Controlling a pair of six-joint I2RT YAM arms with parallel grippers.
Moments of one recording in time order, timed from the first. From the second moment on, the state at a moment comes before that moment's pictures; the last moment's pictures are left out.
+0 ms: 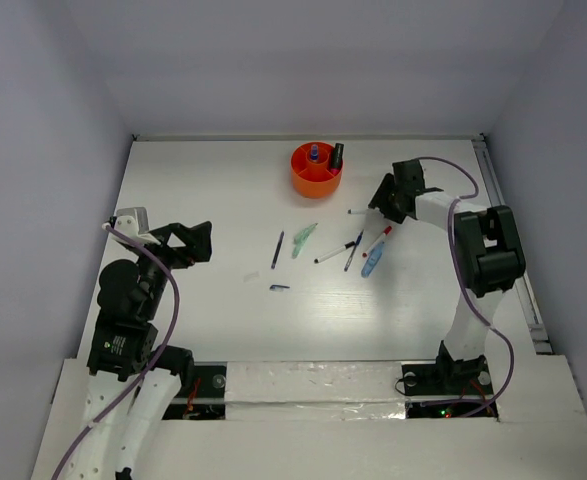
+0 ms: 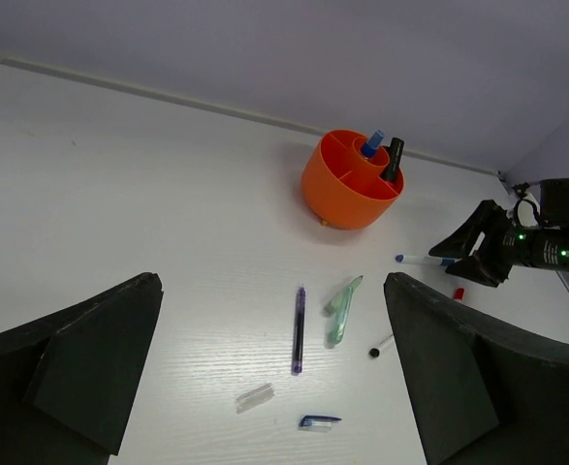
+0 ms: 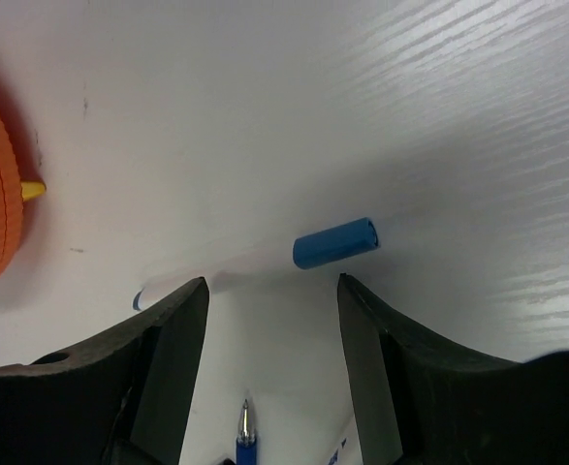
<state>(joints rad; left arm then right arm) -0.21 0.41 0.71 -0.32 -0.03 -0.39 0.18 1.93 1.22 -0.15 0.05 0.68</state>
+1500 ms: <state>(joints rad) -0.22 0.42 0.71 -0.33 -0.03 -0.39 0.29 2.30 1.86 -0.55 0.27 0.33</state>
